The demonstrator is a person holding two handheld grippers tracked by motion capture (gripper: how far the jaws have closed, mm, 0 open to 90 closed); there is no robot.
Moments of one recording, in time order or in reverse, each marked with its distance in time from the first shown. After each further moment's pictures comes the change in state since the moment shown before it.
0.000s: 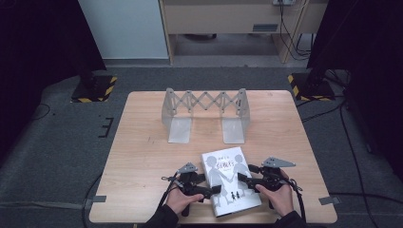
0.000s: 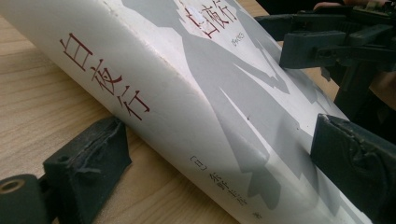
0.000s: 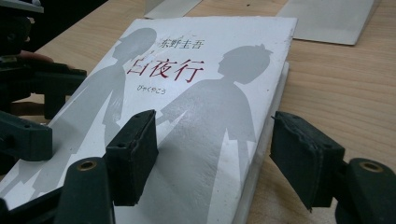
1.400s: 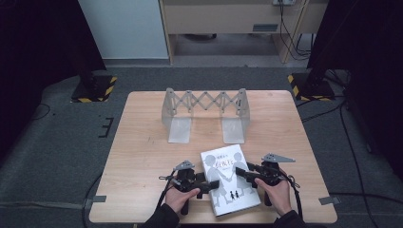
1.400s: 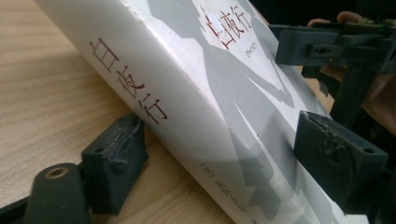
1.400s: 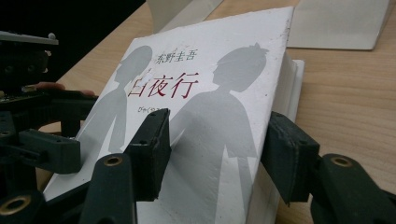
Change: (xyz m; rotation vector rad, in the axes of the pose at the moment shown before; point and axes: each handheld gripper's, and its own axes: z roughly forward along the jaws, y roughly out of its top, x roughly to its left) left arm 0.004 0.008 -0.008 -0.037 0.006 -0.045; right arm -0.003 0.009 0.007 -0.047 0.057 0.100
